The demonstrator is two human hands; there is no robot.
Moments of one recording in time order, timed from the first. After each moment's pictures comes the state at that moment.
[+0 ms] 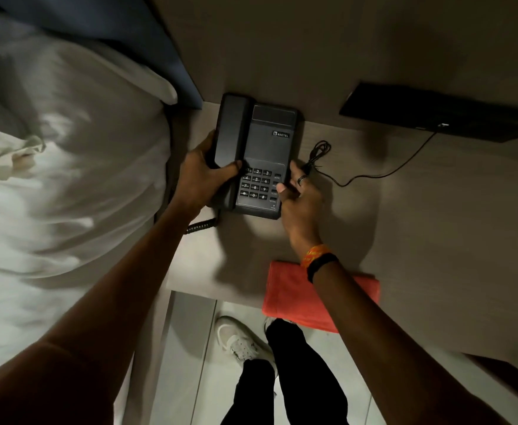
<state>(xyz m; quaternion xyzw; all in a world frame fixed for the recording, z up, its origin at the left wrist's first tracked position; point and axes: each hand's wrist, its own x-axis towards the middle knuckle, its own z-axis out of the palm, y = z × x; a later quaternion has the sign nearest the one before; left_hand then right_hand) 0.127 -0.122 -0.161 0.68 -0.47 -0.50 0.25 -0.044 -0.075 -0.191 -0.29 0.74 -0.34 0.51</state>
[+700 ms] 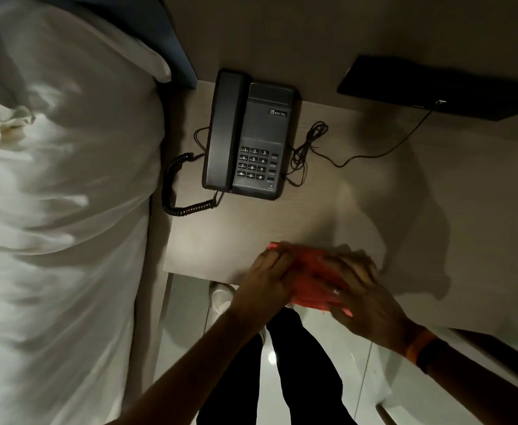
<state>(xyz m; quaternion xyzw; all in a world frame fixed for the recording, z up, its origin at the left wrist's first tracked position) 0.044 0.083 -0.186 0.46 -0.82 -0.34 0.05 -0.200 0.103 -0.185 -0.86 0.45 0.01 0.22</state>
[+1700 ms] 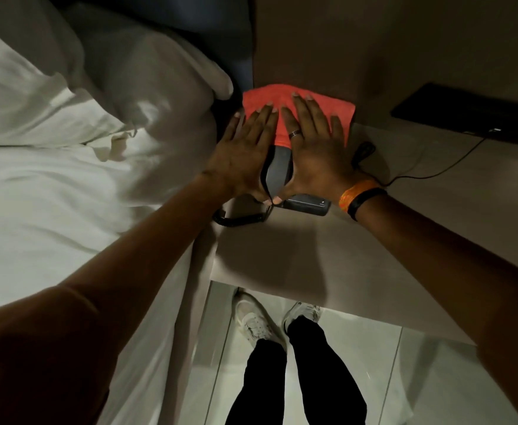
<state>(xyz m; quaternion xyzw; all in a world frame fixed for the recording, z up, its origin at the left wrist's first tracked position) 0.177 -0.145 -0.150 0.51 -0.84 -0.15 -0.12 -0.001 -0.147 -0.142 -0.81 0.55 0.08 0.17</state>
